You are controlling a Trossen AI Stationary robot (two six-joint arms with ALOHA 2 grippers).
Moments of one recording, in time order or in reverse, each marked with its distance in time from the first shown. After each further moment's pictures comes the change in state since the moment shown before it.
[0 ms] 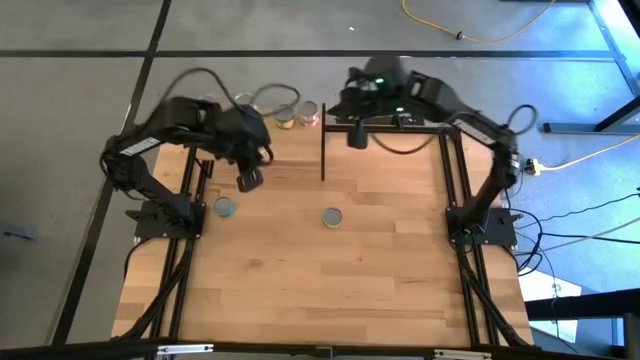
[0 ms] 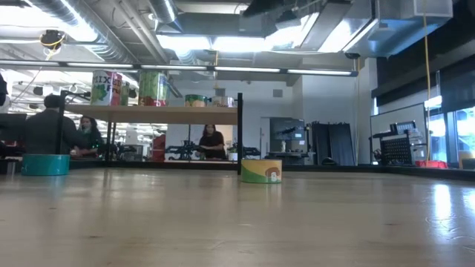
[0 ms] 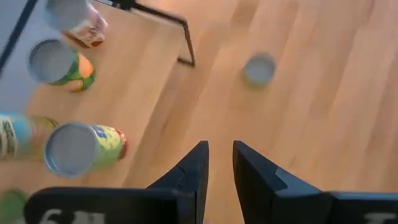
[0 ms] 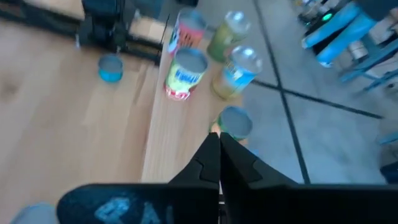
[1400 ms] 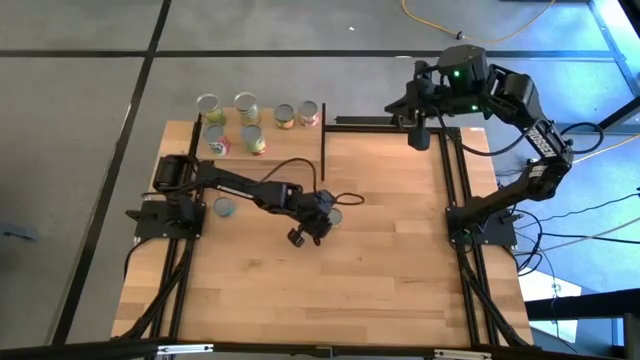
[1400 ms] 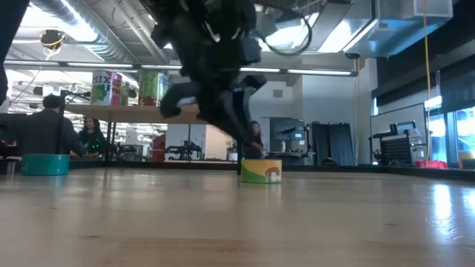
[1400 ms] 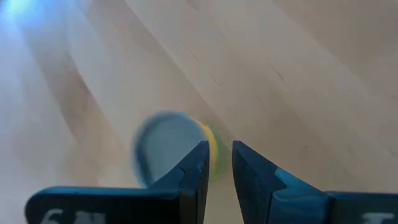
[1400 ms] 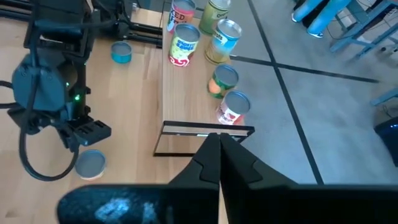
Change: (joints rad) left arm -0.144 0.351 -0.840 1.288 0.153 0.957; right arm -0.065 -0.310 0.000 -0.335 0.009 0.077
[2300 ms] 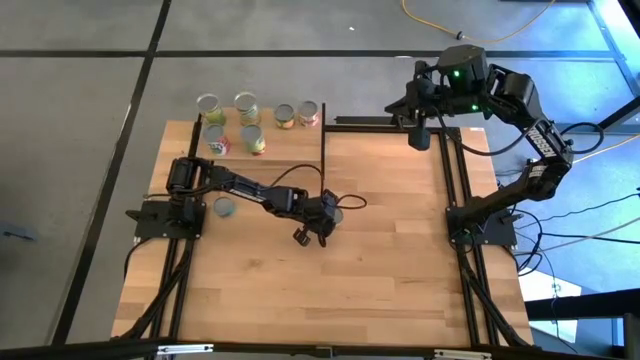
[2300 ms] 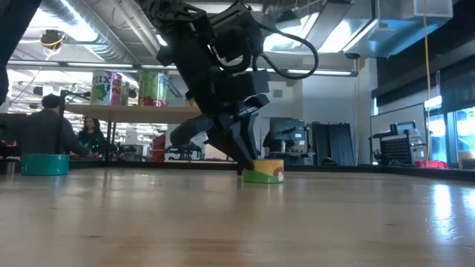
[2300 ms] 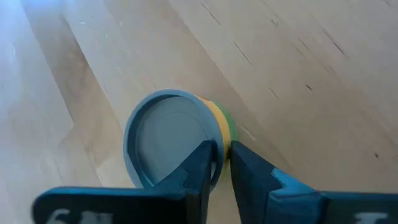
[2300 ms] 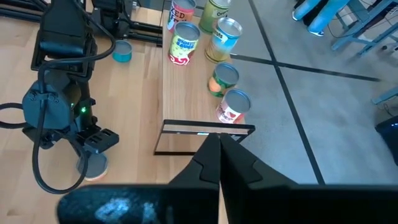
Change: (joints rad) left arm 0.001 0.112 0.001 0.037 -0.107 -0.030; right arm -0.002 0.000 0.000 -0.005 -0.002 0.001
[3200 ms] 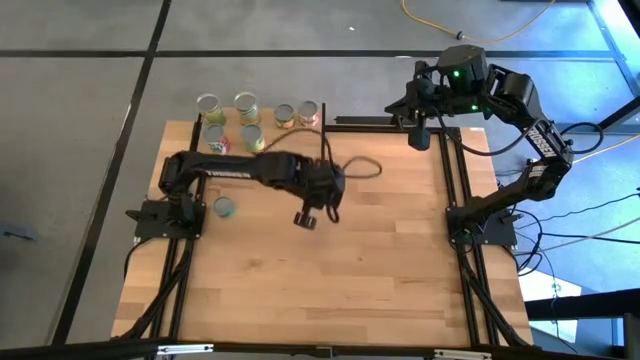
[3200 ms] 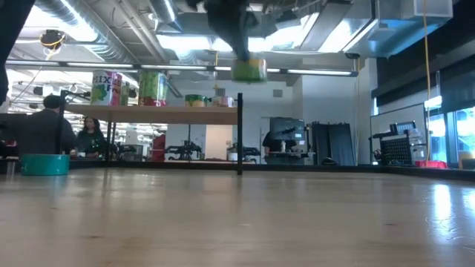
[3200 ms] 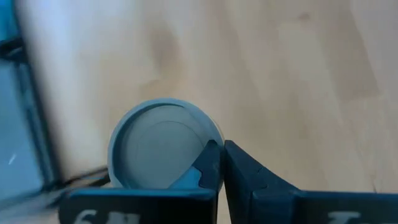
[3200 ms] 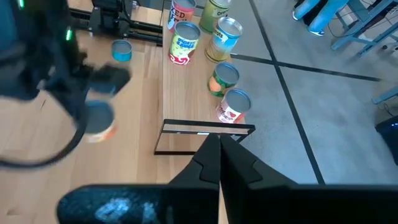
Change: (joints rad) left arm 0.009 -0.068 0.658 -0.817 -0.041 -0.326; right arm 0.000 0.000 0.000 -0.001 0.001 -0.001
